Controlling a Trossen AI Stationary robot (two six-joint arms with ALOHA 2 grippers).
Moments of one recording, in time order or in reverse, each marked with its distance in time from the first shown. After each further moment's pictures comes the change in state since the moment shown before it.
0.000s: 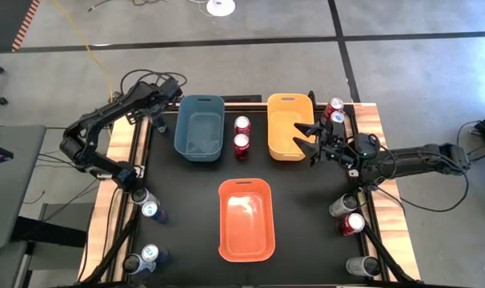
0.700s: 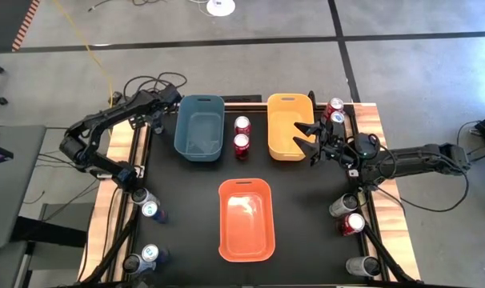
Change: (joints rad) left arm 0.035 0.000 -0.171 0.212 0.027 0.083; right arm 0.000 0.000 0.001 0.001 -0.001 -0.013
